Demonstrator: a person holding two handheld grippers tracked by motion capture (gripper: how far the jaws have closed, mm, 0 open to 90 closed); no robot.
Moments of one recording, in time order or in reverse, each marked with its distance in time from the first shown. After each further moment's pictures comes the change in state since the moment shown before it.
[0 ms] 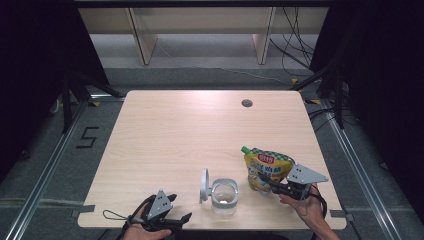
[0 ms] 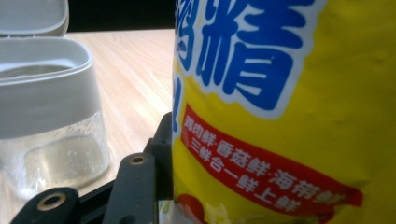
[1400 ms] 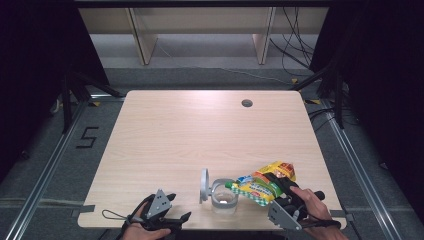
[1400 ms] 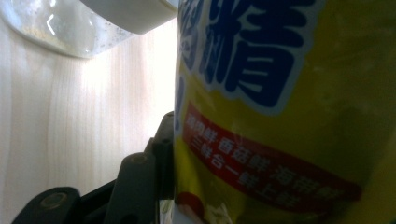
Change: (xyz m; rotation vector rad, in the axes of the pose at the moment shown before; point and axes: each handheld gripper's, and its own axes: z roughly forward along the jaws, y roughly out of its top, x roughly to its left) left arm 0.003 0.000 -0.001 0.011 0.011 0.011; right arm 0.071 0.045 -0.026 0.335 -0.192 -0.959
